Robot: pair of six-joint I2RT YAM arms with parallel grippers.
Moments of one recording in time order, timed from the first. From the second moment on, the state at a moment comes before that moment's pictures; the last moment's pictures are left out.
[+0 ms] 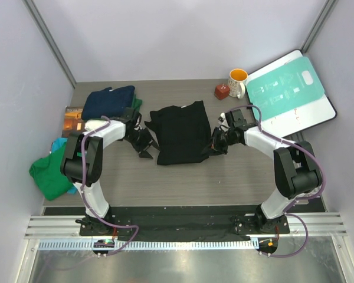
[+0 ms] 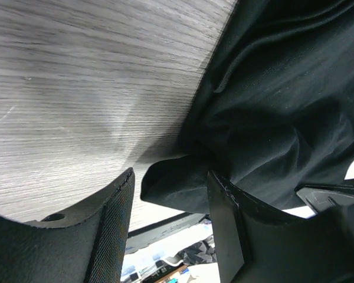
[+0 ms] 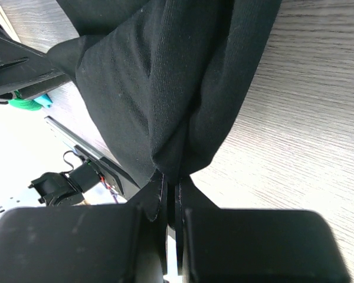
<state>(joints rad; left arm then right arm) -0.26 1.83 1.15 -0.61 0.46 -0.87 0.30 1.64 0.99 -0.43 -0.59 0.65</state>
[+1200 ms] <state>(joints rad) -0.28 1.78 1.08 -0.55 0.58 -0.87 0.30 1.72 0.99 -0.42 -0.59 0.65</state>
